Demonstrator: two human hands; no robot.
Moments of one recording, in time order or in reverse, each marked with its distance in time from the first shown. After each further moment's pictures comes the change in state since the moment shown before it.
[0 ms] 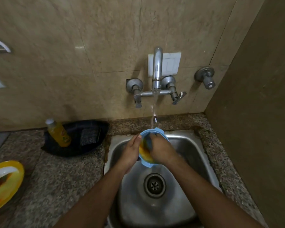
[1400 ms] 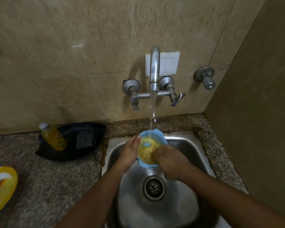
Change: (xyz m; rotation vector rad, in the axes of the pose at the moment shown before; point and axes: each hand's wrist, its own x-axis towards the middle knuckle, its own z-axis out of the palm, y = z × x) left_hand 0.028 -0.006 0.001 0.062 -0.028 0.067; right_hand -0.033 0.042 -0.007 -0.510 -0.121 -0.424
